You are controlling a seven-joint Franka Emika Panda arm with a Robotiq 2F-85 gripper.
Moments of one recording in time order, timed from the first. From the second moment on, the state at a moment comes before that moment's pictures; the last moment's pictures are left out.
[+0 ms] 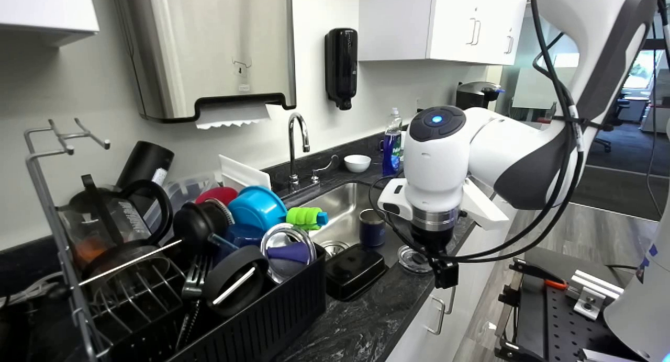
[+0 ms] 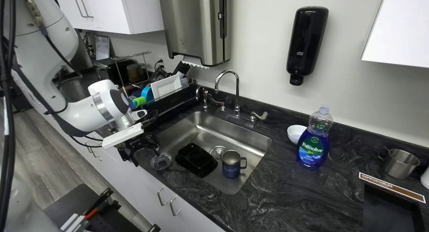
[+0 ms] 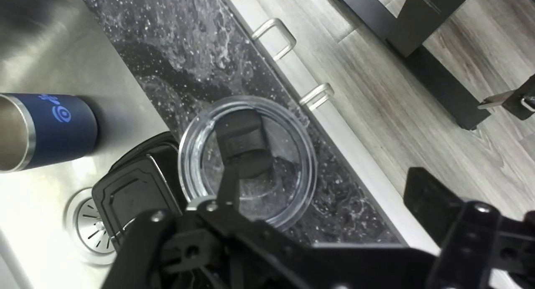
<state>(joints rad) 0.17 0.09 0.16 -2.70 -0.78 2.59 0.20</state>
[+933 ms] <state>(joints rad) 0.18 0.11 0.16 -2.70 -0.91 2.59 0.29</state>
